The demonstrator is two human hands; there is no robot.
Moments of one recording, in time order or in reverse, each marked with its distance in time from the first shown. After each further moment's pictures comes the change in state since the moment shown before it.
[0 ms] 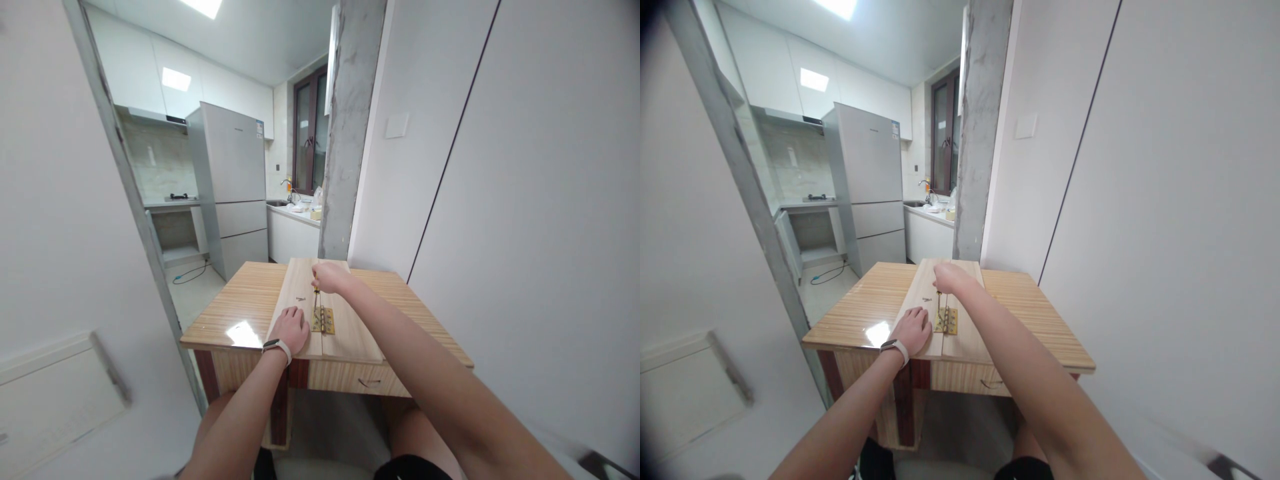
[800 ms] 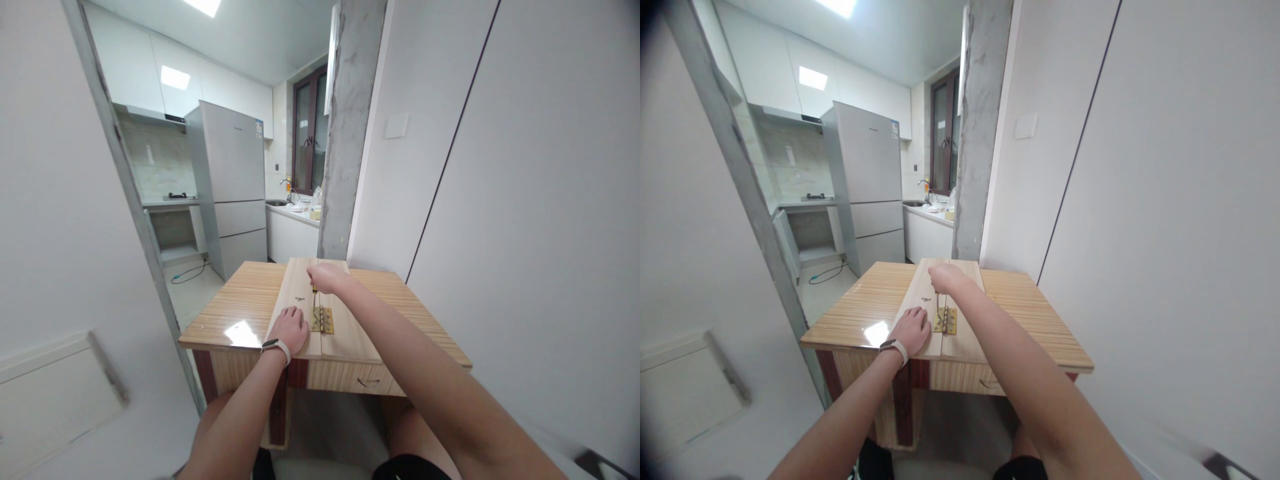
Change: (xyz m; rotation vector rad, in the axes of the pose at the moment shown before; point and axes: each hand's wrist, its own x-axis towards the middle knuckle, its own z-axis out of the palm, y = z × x) left_hand 0.001 -0.001 0.002 0.005 0.008 0.013; right_hand -0.008 -0.013 -0.015 -0.063 -0.038 -0.074
